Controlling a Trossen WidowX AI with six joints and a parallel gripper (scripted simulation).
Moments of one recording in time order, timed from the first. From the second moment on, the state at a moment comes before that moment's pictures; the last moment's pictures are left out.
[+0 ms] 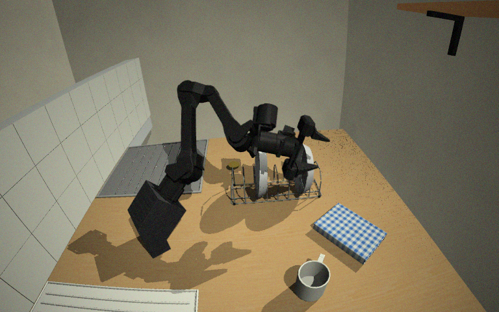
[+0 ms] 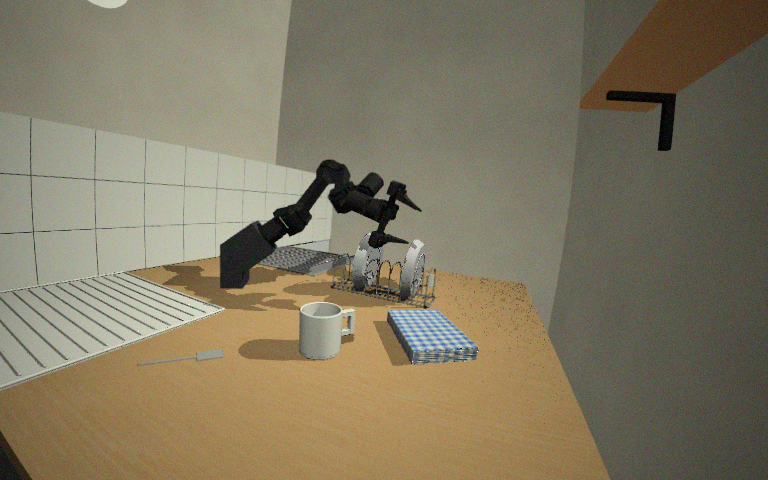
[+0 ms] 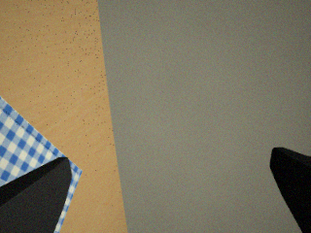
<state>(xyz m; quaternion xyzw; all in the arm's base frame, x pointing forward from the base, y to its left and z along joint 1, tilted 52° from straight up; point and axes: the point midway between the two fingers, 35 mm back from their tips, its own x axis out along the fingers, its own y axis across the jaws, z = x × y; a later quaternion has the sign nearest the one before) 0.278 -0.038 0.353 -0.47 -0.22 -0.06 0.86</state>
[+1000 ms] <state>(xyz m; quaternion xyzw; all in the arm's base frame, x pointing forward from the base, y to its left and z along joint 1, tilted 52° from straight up) 0.273 -0.065 0.333 -0.47 -0.21 -0.04 0.86</state>
